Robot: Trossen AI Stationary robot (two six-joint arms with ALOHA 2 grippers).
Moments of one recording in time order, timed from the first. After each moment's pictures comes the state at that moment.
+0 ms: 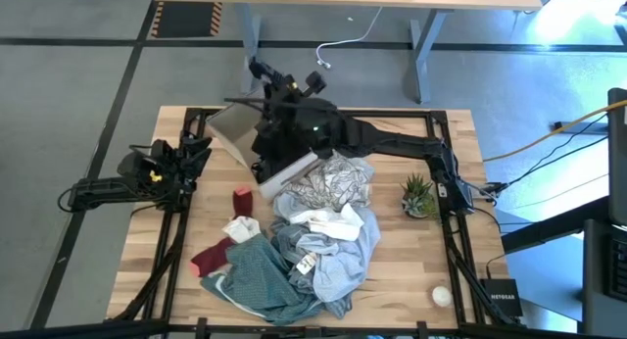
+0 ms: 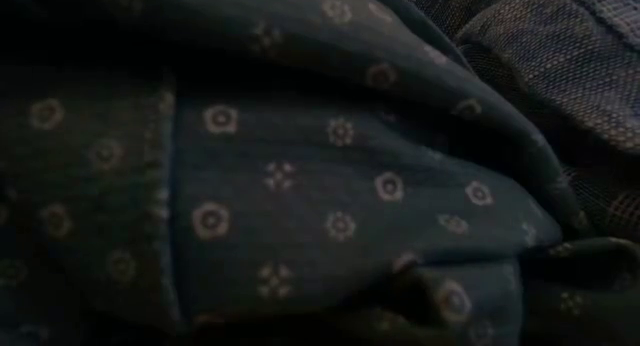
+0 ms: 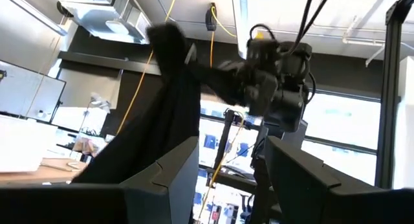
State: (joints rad) left arm 0.07 0.03 0.13 0.48 -0.26 -0.13; right arm -0.03 2.11 2.34 -0.29 0.86 -0.33
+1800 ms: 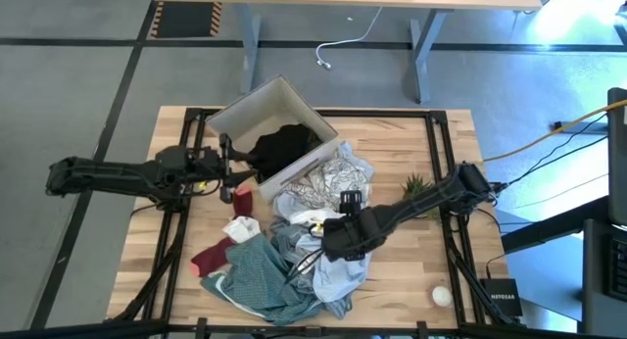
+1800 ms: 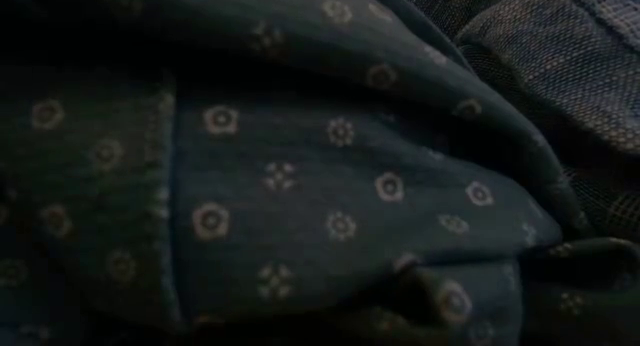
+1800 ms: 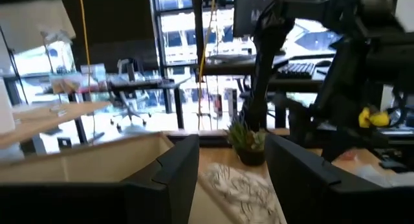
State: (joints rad) left arm 0.07 0.63 0.36 0.40 -0.09 0.09; right arm 0.41 1.93 1.71 -1.30 0.39 0.30
